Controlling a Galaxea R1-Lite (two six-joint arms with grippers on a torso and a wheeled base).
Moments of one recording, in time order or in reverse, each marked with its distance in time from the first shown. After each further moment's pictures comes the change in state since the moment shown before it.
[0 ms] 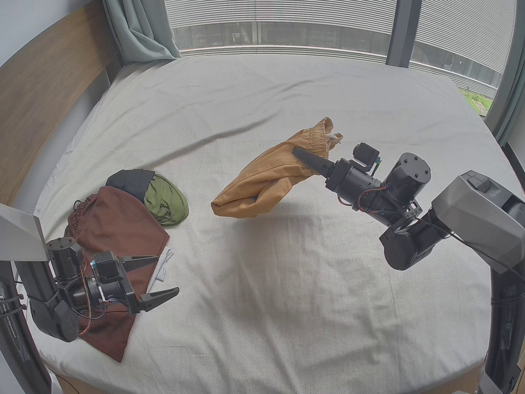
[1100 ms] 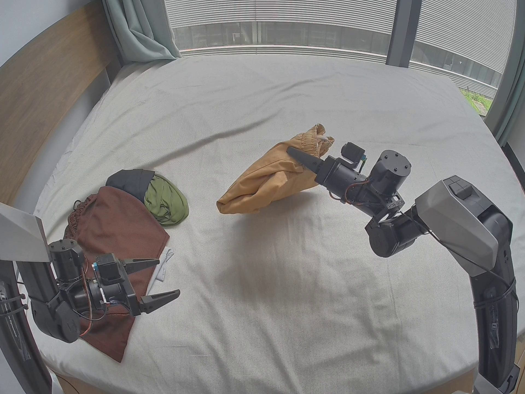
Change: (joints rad) left arm -0.001 0.016 0.003 0.000 0.000 0.001; right arm -0.026 0.153 -0.274 0.143 0.001 0.002
